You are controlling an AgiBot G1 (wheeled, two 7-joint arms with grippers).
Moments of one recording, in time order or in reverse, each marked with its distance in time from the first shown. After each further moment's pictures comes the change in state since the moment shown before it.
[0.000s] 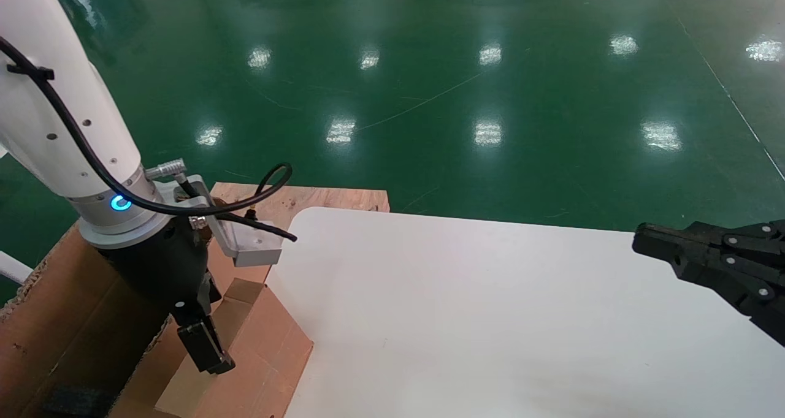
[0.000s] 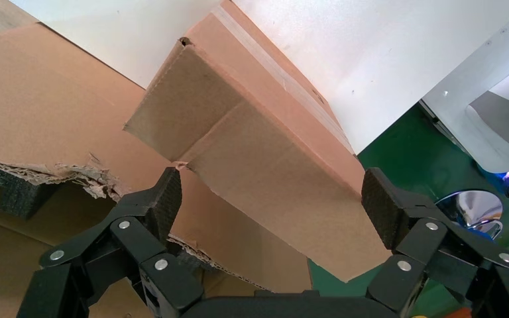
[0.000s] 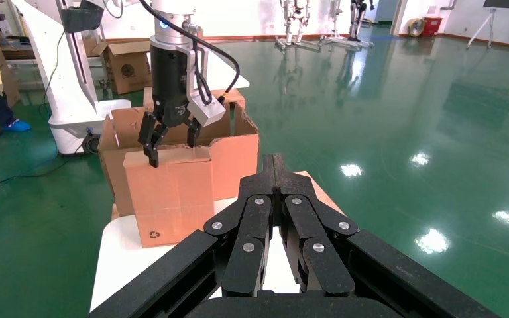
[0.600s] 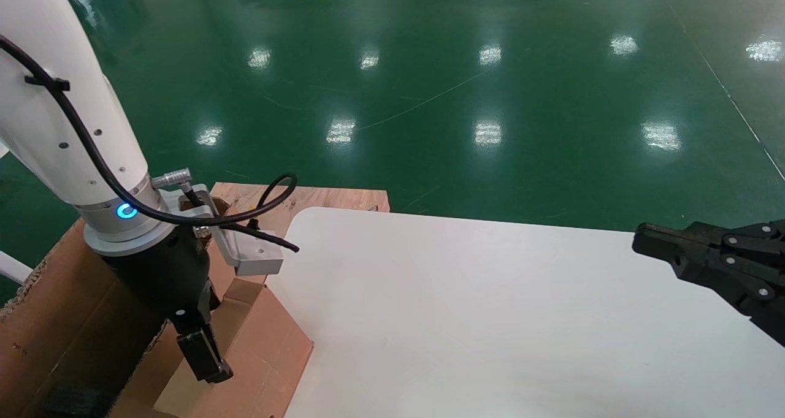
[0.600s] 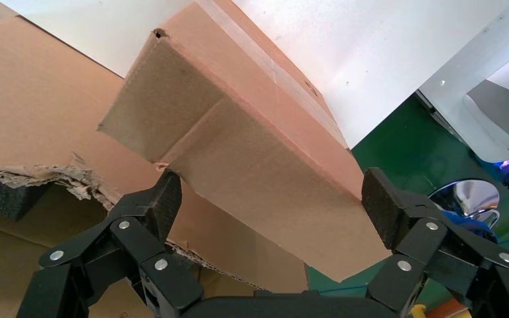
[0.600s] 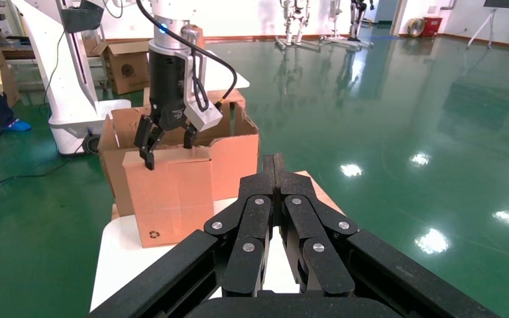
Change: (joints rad) left arm 0.012 0.015 0.024 0.000 -0.010 -0.008 0.007; right arm 0.000 0.000 0.000 0.000 0.000 0.000 0.000
